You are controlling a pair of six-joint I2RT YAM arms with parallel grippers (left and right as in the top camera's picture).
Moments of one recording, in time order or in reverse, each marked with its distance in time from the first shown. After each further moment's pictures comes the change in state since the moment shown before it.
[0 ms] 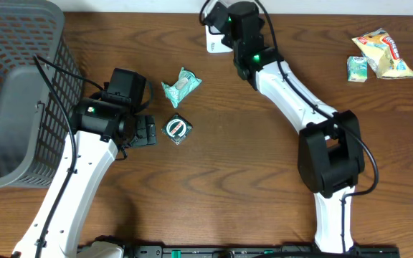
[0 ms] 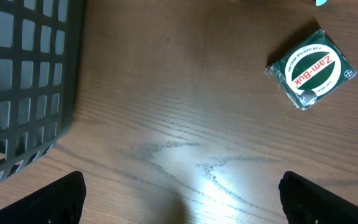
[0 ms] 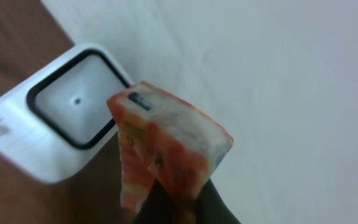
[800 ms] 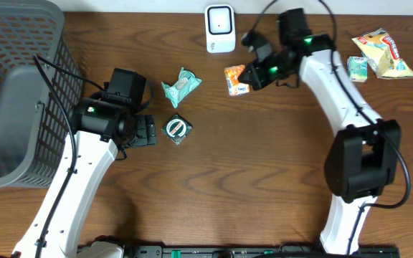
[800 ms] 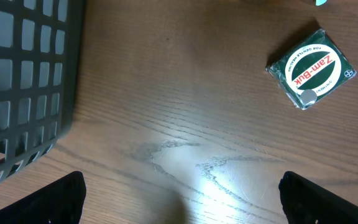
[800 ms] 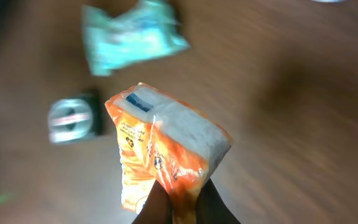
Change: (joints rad) left arm 0.000 0.000 0.000 0.000 0.000 0.000; right arm -0.188 -0.124 0.003 -0.884 -0.864 0.597
